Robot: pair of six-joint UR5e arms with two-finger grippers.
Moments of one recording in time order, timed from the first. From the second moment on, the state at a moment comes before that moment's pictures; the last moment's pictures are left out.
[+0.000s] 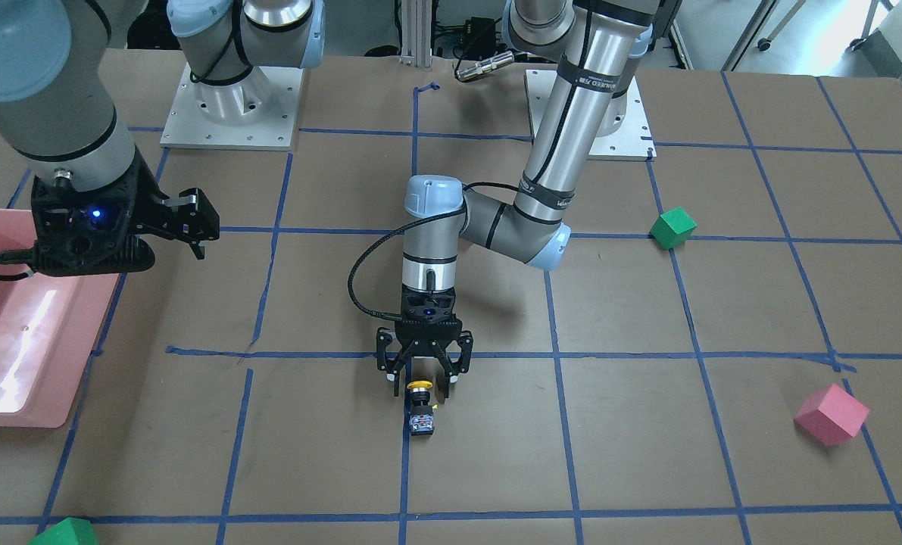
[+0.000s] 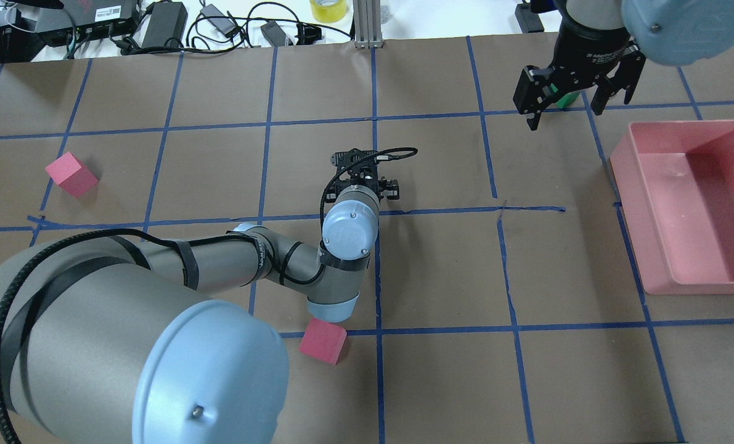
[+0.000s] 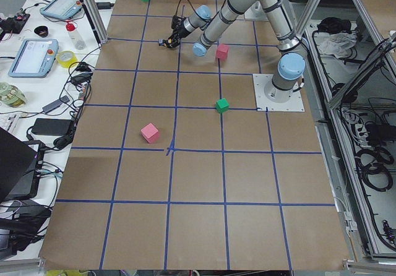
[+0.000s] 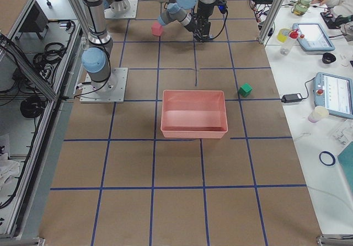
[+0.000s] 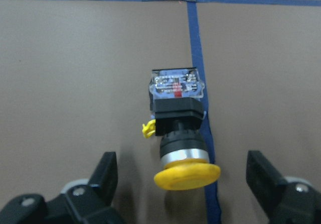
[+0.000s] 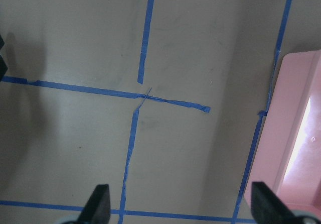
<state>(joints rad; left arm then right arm) -2.00 -2.29 -1.93 0.24 1.82 -0.34 1.55 -1.40 1.47 -1.58 -1.67 -0.17</state>
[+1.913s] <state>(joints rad) -1.93 -2.01 -1.55 -1.12 1.48 -0.48 1.54 -1.40 1.49 -1.60 -1.68 -0.17</state>
